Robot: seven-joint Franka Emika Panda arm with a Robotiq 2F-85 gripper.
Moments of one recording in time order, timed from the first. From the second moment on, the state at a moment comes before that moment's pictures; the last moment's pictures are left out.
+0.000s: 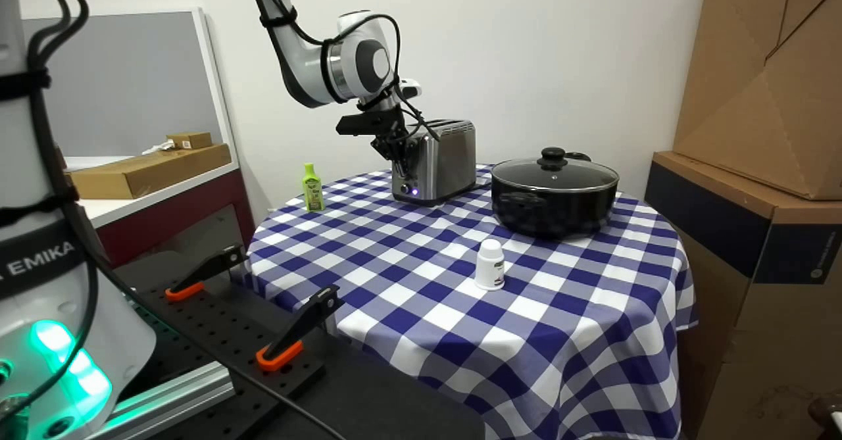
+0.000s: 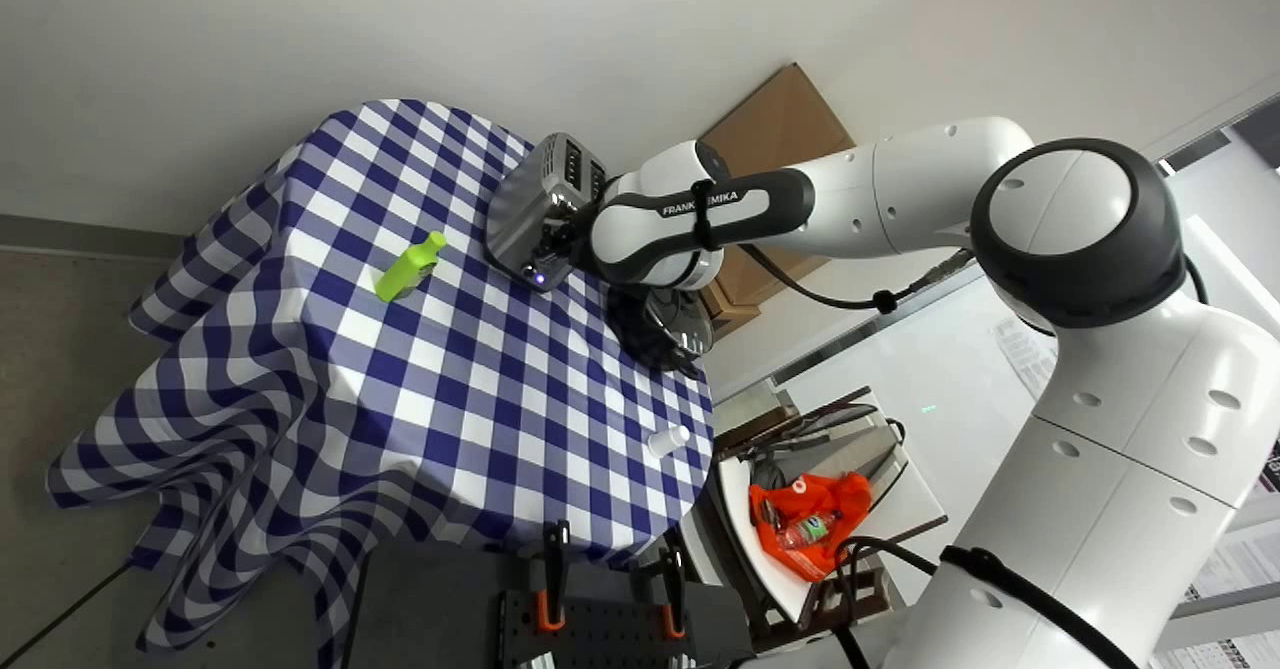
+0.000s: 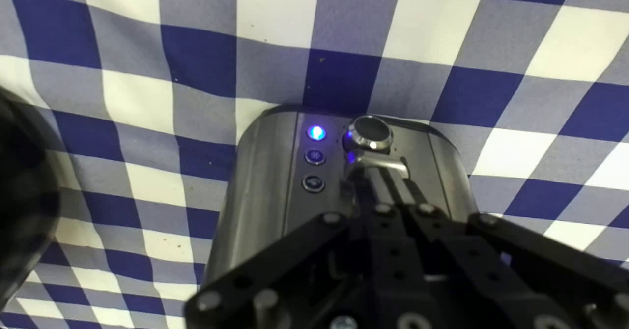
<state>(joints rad) 0.27 0.60 -0.11 -2.08 -0.19 3.00 0.29</state>
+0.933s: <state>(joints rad) 0.19 0.54 0.02 -2.17 -0.07 3.02 0.21</state>
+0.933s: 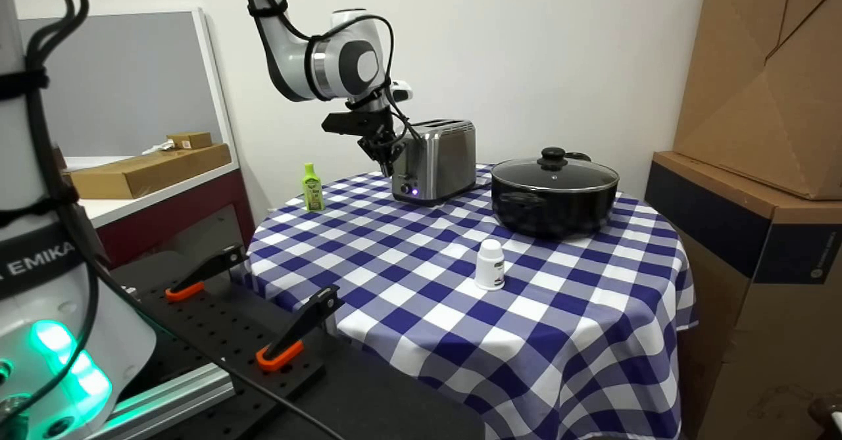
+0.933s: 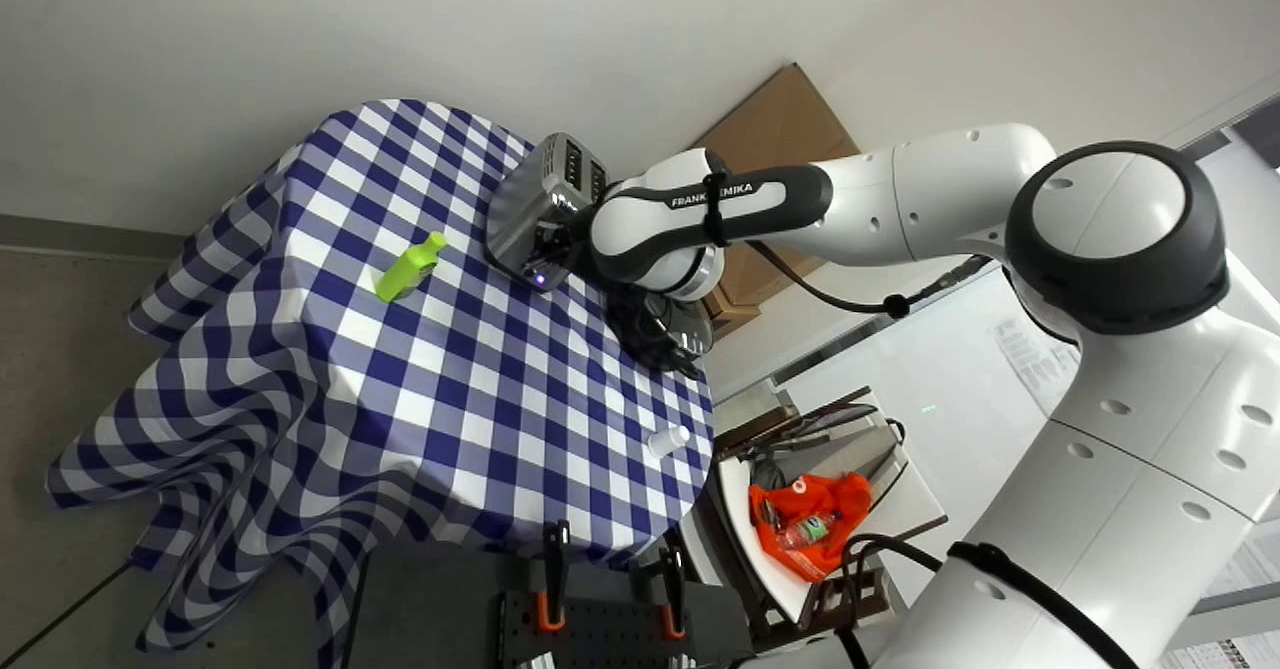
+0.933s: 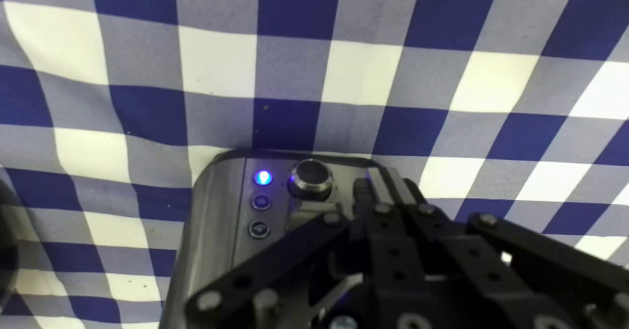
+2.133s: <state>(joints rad) 0.06 -0.07 0.12 -2.53 0.11 2.67 0.12</state>
